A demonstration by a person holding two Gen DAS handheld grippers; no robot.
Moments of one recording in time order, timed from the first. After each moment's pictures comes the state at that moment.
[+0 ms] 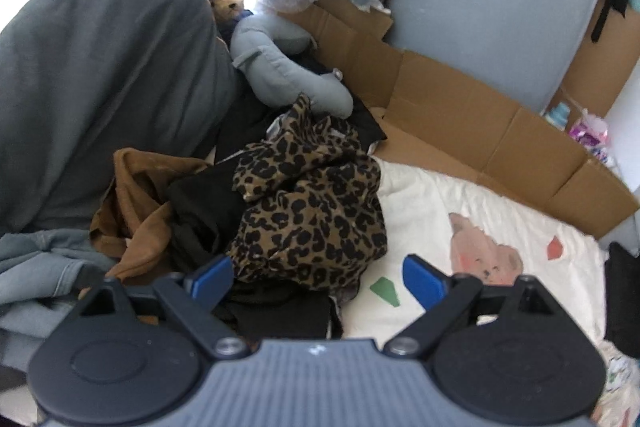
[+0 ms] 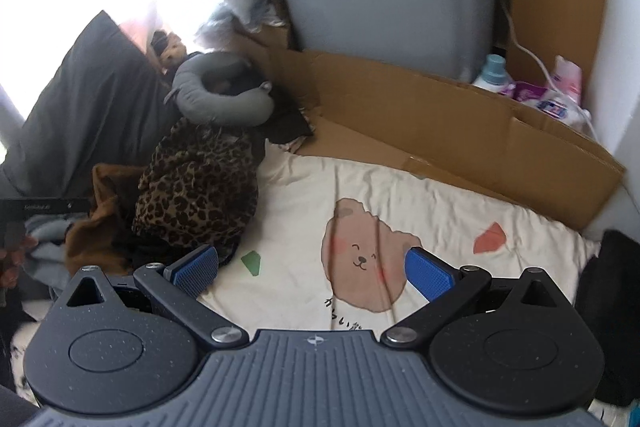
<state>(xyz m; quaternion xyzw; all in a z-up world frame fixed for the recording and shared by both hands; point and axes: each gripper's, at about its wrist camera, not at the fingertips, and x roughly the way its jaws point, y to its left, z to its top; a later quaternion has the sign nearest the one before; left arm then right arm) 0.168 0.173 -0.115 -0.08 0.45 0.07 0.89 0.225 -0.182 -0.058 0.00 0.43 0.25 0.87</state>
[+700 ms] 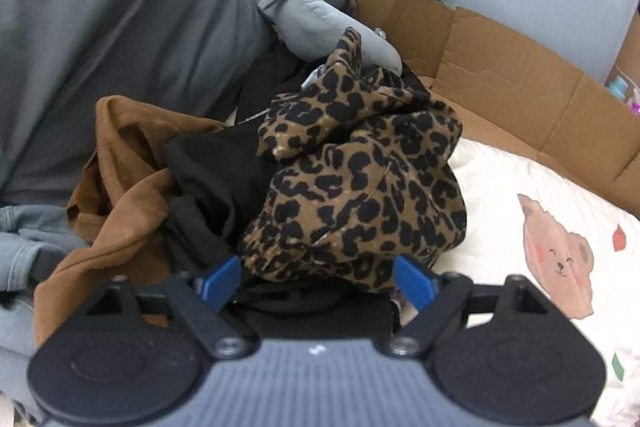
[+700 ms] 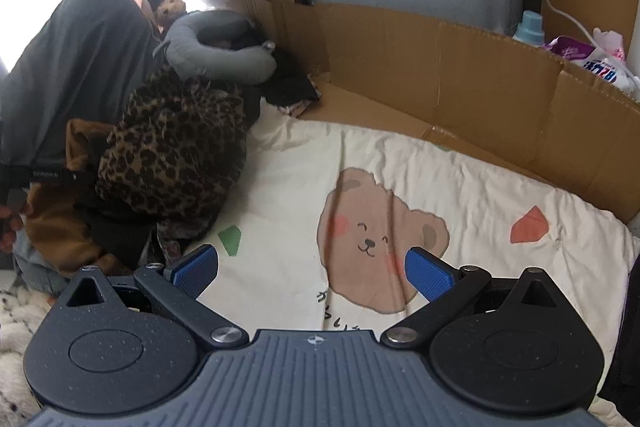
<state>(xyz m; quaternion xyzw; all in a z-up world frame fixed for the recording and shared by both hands) 0.200 0.201 -0.221 -0.06 0.46 0.09 0.88 0.249 -0.154 -0.191 -0.01 0.42 0.27 0.86</state>
